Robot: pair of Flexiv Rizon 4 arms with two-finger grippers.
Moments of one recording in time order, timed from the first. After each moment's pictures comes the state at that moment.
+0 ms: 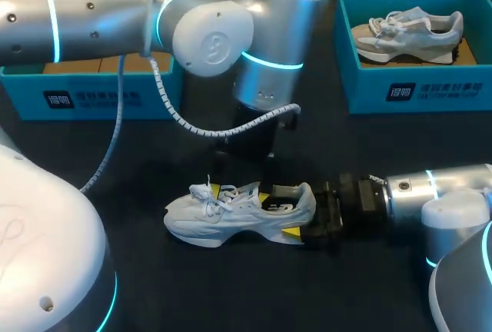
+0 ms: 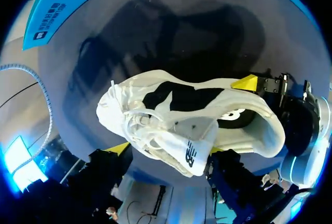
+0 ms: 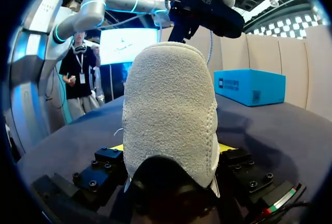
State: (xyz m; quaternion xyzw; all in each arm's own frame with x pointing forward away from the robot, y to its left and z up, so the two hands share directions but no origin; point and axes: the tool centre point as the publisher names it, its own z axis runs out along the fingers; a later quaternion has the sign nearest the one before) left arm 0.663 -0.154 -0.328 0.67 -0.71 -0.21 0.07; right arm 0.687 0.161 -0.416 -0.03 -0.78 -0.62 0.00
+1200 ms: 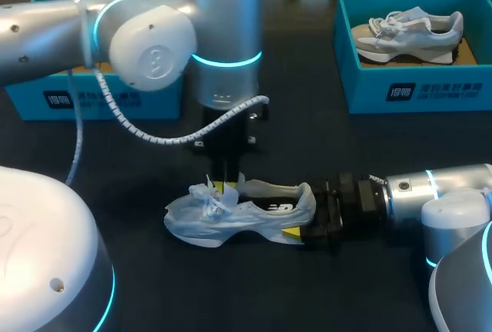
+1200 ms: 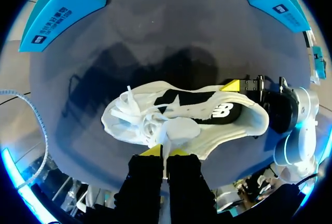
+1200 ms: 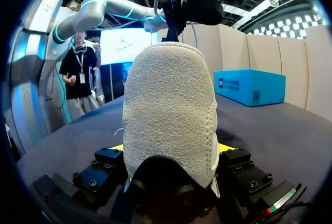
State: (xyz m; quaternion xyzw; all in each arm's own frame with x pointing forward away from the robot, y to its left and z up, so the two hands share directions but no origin) left arm 0.669 -0.131 -0.307 0.67 -0.74 -0.09 0.07; right arm 0.687 0.161 -0.416 -0.03 -0.78 -0.62 0.00
